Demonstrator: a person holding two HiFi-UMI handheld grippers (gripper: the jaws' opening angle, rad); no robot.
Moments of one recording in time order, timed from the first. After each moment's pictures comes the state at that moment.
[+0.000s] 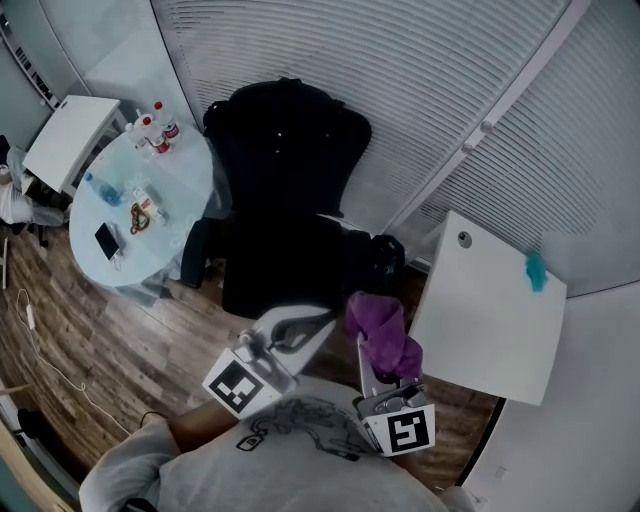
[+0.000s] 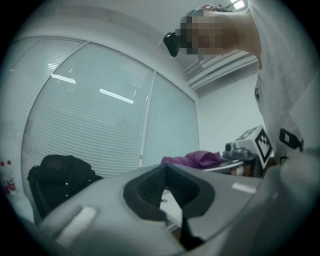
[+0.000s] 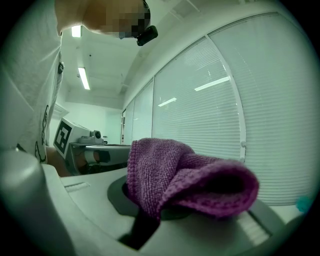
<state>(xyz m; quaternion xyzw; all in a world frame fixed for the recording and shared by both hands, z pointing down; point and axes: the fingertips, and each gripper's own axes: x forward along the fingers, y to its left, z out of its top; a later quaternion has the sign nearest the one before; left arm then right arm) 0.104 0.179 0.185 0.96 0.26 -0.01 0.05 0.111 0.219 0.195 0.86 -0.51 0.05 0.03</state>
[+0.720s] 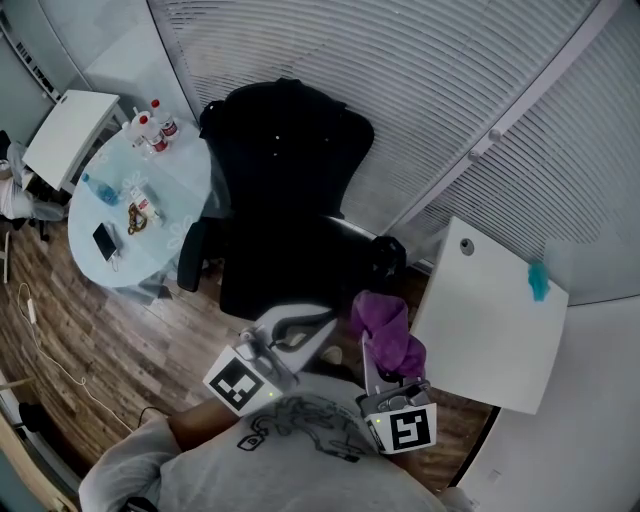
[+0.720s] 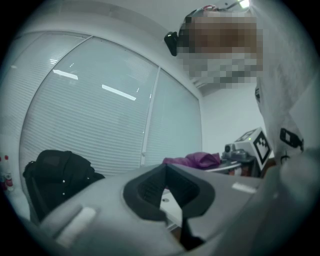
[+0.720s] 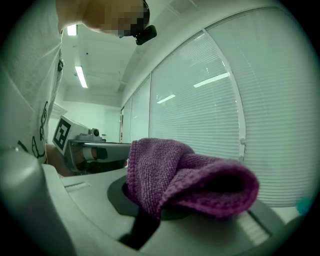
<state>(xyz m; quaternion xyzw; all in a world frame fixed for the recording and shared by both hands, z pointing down) 0.150 0.171 0.193 0.96 0.27 0.00 0.05 0.159 0.217 0.212 0.85 -0.51 0.07 0.05</state>
